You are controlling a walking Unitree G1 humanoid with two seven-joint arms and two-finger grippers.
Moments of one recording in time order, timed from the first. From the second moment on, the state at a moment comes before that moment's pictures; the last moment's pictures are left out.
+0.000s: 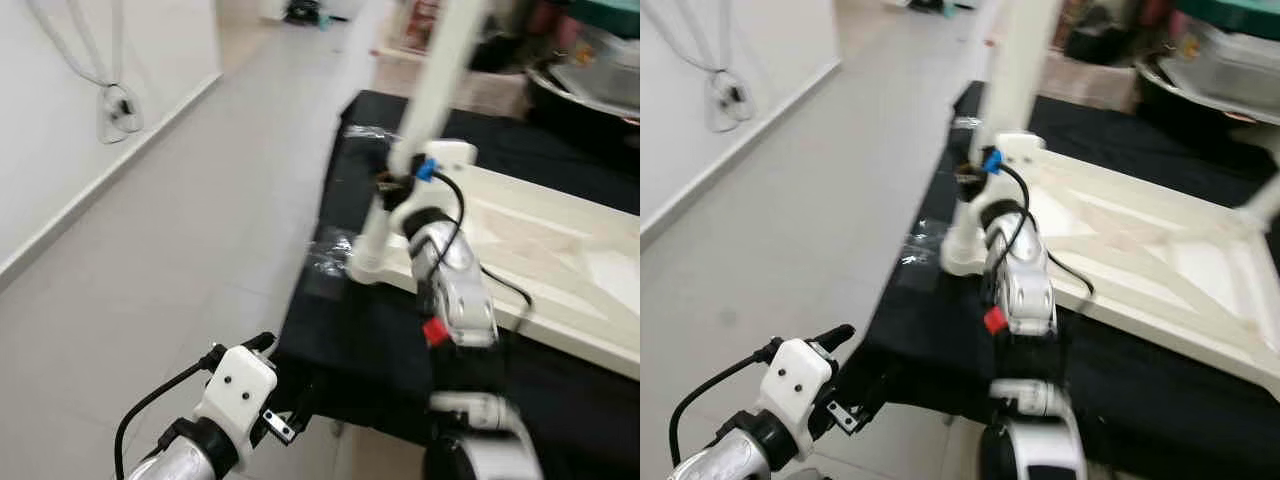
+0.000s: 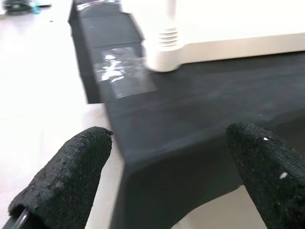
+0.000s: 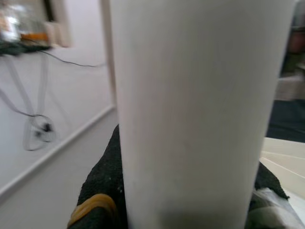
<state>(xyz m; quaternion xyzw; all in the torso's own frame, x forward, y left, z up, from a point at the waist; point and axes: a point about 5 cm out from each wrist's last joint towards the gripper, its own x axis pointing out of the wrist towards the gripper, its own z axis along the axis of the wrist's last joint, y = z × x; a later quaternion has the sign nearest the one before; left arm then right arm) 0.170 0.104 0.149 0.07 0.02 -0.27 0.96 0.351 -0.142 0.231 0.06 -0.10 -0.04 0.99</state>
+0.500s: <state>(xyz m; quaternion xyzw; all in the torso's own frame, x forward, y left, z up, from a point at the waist) 0.170 0.103 0.148 0.07 0.02 -0.27 0.96 0.343 -0.146 0.237 0.06 -0.11 -0.16 0.98</state>
